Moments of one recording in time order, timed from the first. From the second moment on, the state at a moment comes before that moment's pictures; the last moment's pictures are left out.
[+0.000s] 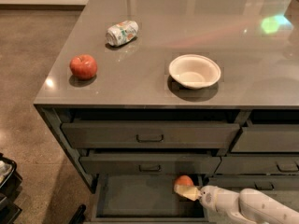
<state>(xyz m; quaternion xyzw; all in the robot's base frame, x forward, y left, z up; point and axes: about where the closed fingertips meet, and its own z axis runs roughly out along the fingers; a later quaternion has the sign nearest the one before) 0.436 -0.159 0.414 0.00 0.88 0.39 0.28</state>
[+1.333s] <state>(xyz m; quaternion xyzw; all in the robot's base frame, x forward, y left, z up) 0.456 -0.140 0.322 -0.01 0.90 0.35 0.25</state>
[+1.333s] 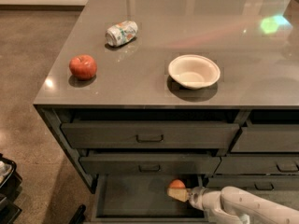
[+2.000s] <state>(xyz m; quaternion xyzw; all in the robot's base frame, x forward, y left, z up) 0.471 -0.161 0.245 0.02 0.92 0.32 0.24</state>
